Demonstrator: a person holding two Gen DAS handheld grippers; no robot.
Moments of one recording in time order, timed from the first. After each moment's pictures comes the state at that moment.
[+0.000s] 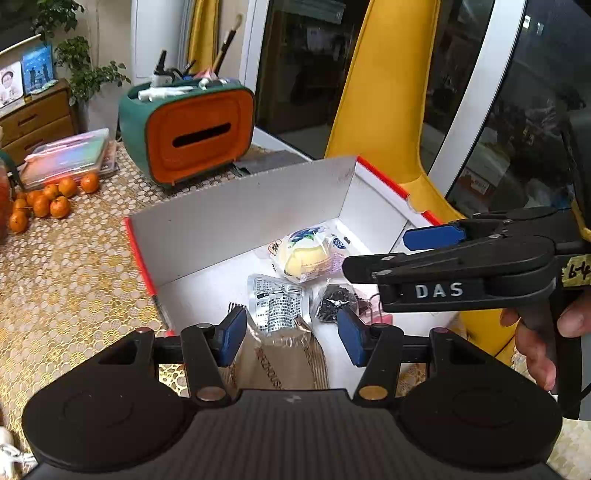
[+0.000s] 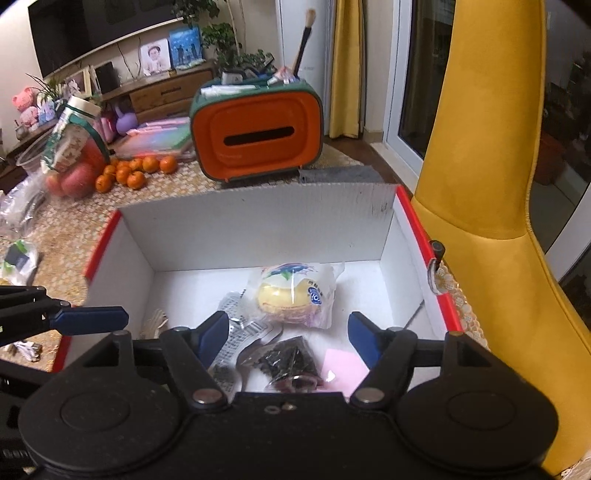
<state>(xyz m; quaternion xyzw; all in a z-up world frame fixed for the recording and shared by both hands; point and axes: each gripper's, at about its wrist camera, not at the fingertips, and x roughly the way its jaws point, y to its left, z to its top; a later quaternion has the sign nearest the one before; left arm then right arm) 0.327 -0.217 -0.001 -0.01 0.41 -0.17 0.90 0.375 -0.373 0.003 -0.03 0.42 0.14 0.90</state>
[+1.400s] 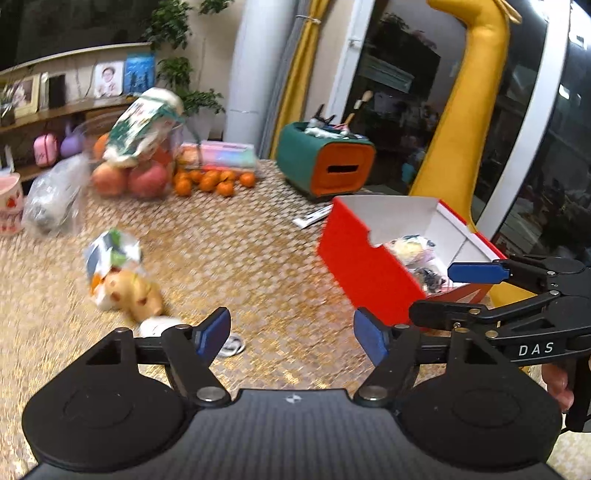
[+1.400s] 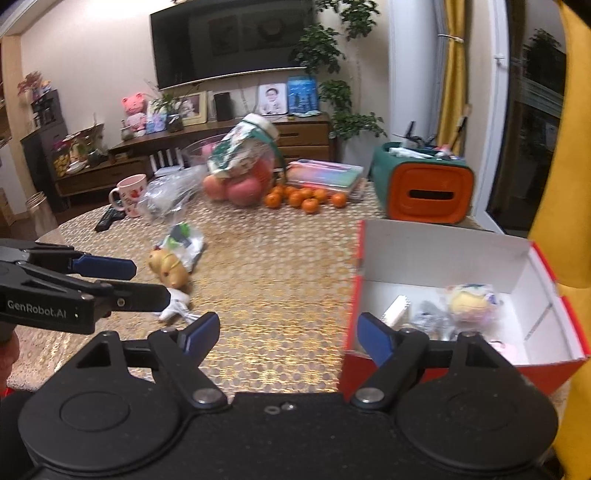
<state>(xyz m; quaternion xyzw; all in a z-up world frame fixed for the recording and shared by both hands) 0.164 -0.010 0.023 -0.08 0.34 -0.08 0.93 0.217 -0.231 0.039 -0.06 0.32 0.28 0.90</state>
